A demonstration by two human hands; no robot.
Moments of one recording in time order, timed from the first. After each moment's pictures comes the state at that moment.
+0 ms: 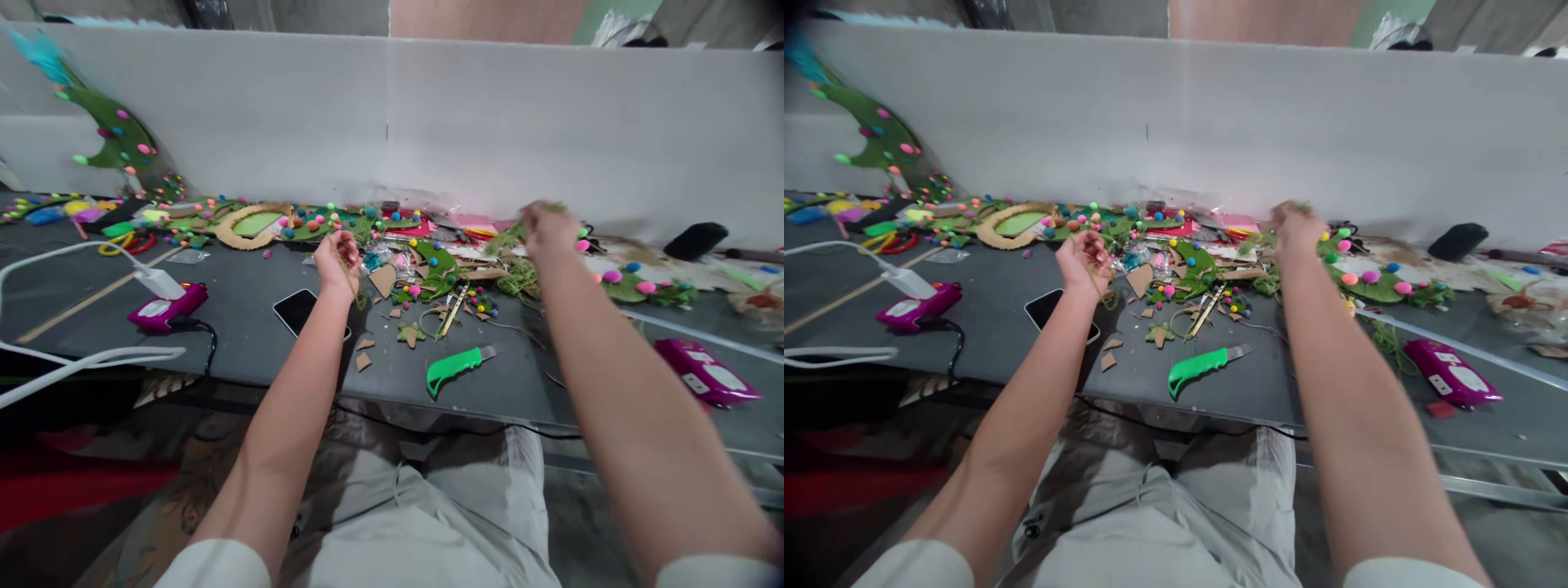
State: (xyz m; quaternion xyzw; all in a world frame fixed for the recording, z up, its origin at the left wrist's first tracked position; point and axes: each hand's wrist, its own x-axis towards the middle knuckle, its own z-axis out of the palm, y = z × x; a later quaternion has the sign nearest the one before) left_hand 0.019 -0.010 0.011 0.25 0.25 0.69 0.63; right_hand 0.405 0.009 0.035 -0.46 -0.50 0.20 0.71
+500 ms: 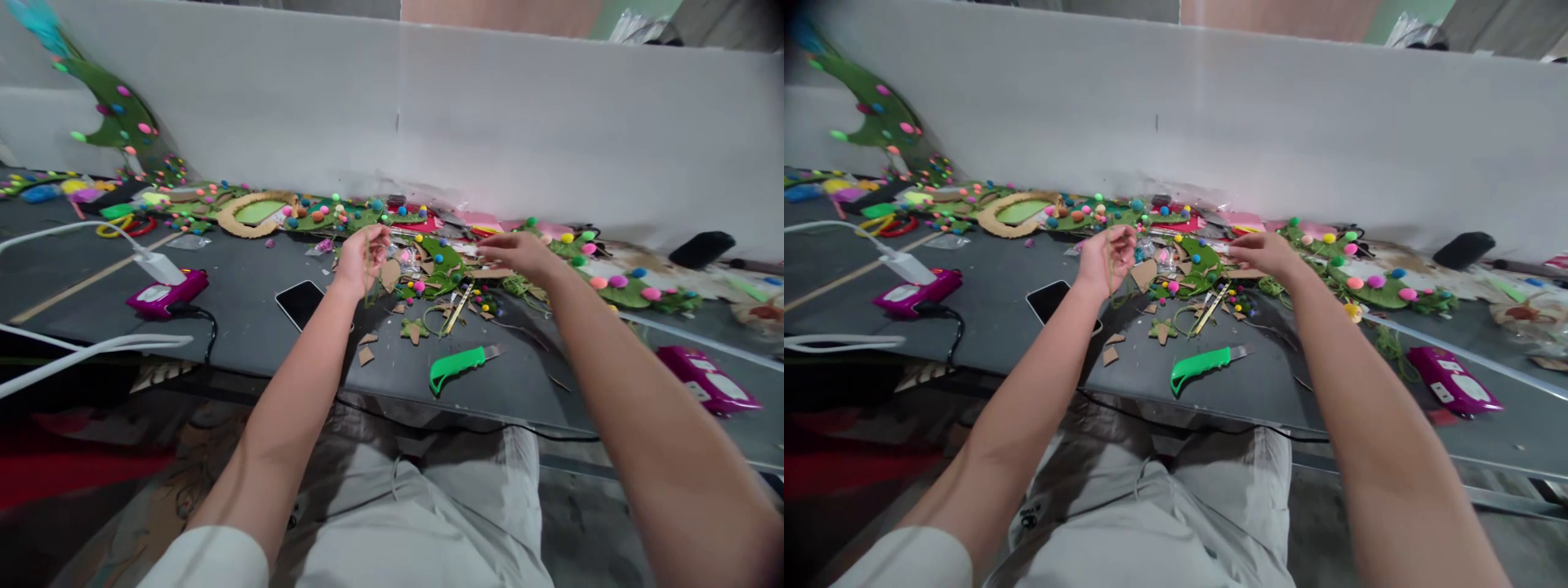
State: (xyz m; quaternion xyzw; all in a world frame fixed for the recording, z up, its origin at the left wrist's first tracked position) left_hand 0.029 -0.017 0.004 0.39 0.21 0.58 0.68; right_hand 0.352 -0.045 0.019 -0.62 -0.62 0.28 0.40
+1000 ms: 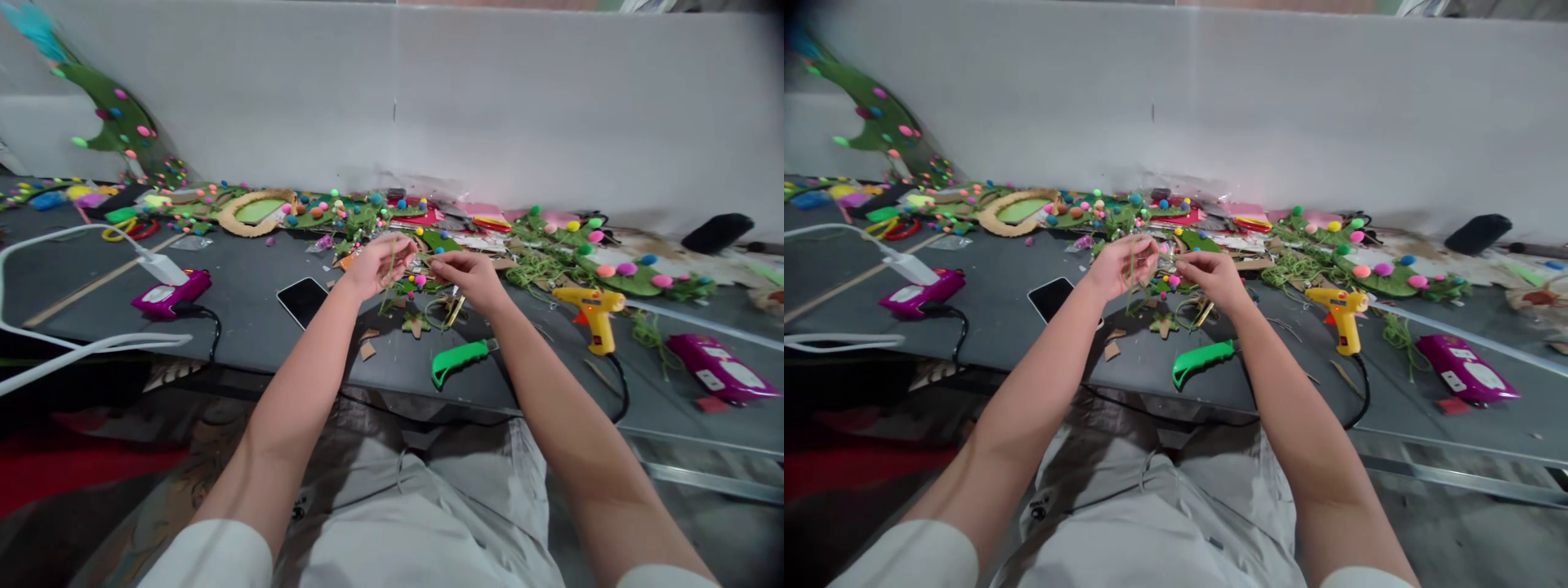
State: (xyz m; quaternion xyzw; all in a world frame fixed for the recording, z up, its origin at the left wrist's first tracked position) left_hand 0.033 -0.031 0.000 0.55 0.16 0.39 0.72; right_hand 0.240 -0.087 -0.019 -0.43 -0.61 0.40 0.54
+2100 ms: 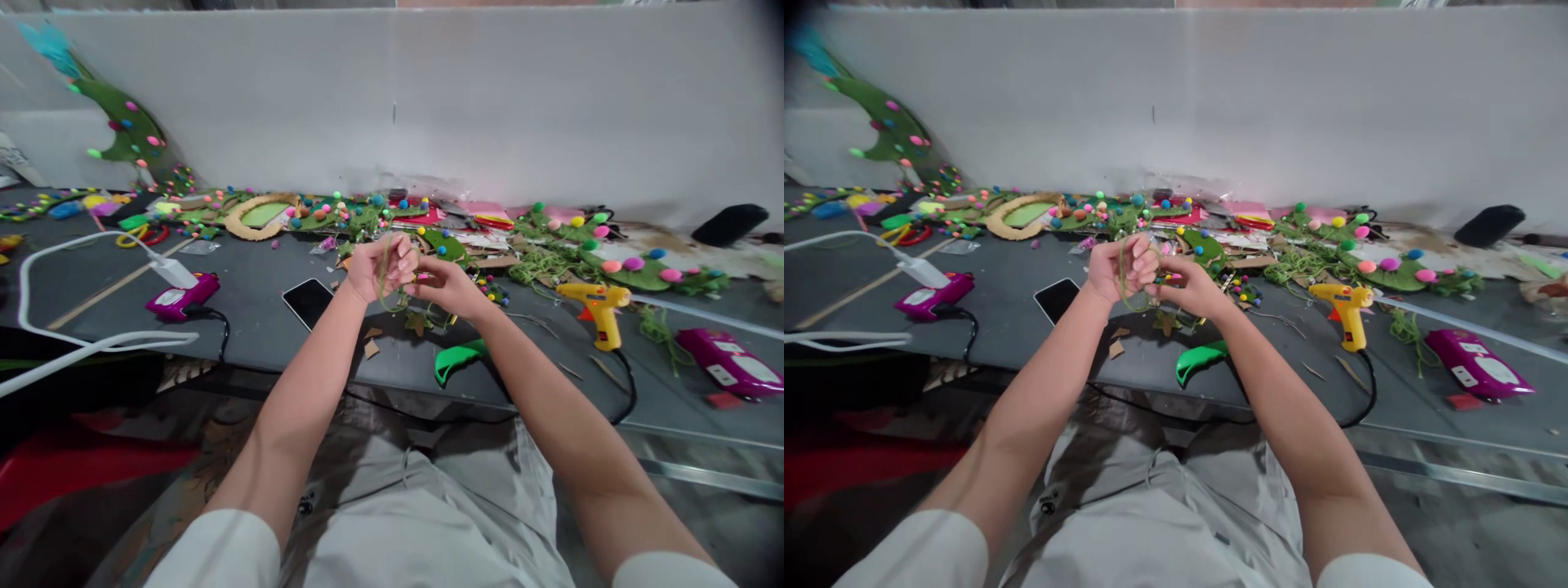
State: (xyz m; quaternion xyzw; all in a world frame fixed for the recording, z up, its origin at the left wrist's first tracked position) left_hand 0.032 -0.047 0.011 0.46 0.09 0.36 0.80; right_hand 0.212 -0.095 -0.019 -0.35 -0.71 0.40 0.47
